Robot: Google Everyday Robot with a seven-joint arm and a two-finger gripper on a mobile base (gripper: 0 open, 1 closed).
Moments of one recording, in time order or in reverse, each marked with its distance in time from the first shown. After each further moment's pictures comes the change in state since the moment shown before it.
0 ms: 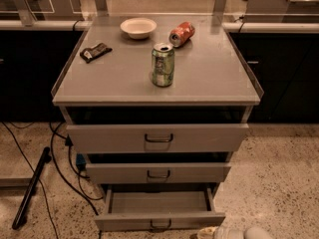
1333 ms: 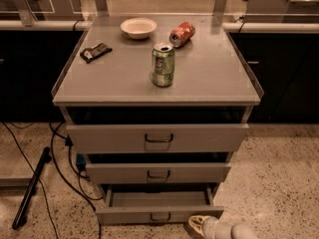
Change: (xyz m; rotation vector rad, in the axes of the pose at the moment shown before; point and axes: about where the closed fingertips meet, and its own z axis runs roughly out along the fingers) arm 0.005 -0.053 0.066 0.188 -0.059 -0.139
